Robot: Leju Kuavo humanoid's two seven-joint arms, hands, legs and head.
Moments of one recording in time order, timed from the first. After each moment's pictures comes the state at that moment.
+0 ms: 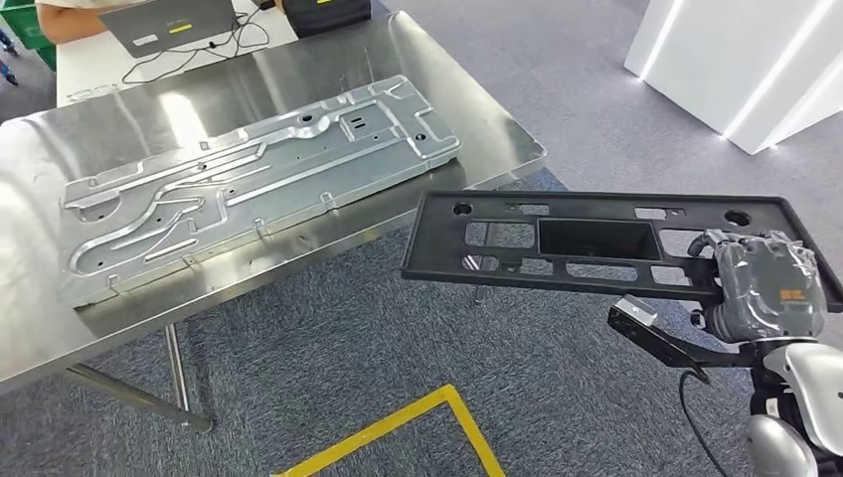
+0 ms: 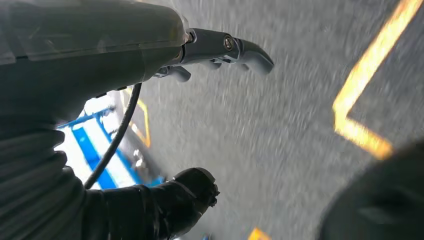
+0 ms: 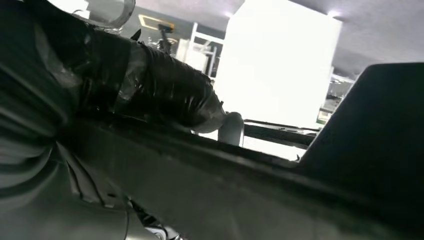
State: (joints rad) left arm -0.06 0.02 -1.55 -0.01 0.79 -0.11 0.07; right arm 0.01 -0.46 0.08 -2.08 1.21 0.15 0.07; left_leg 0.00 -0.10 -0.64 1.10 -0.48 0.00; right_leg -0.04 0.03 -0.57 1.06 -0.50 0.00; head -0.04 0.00
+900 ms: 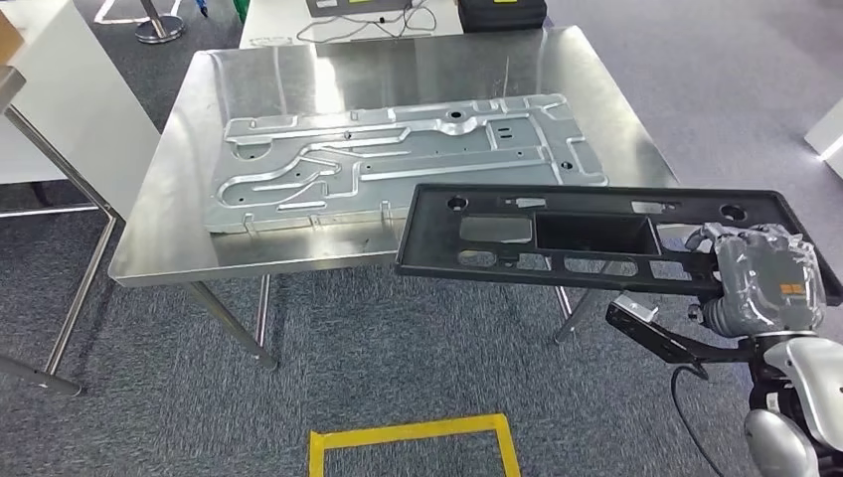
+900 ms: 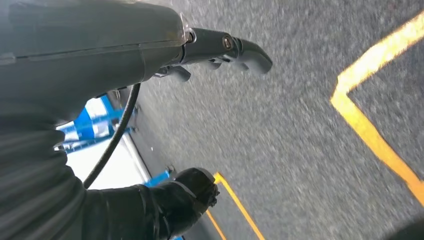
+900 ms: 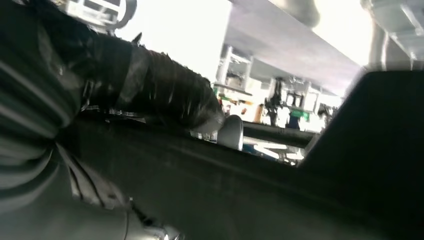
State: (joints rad) left arm -0.06 0.02 -1.55 -0.01 0.80 -0.11 0.07; right arm -0.02 -0.45 0.07 -2.09 1.21 0.15 0.07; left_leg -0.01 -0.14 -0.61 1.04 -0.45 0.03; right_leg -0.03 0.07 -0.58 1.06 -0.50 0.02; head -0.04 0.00
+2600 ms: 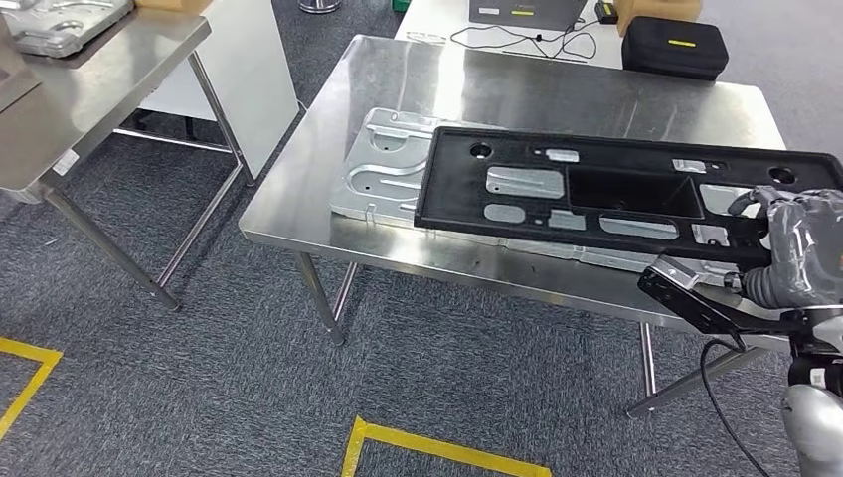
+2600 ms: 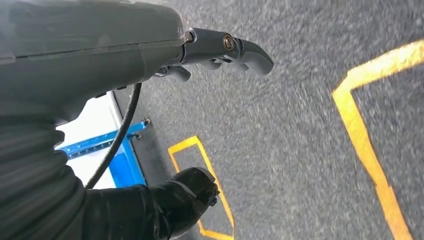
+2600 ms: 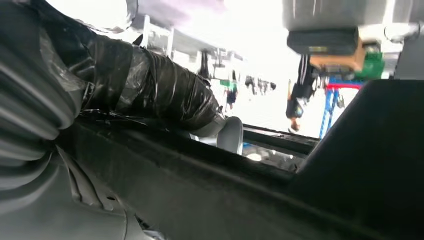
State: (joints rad) left arm -0.07 0.03 -1.56 -0.01 0.77 -0.03 0.08; right arm -0.10 -0.48 0.00 -2.08 1.14 0.18 0.07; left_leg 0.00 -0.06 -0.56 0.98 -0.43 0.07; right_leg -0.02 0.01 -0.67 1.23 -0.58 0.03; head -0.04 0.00
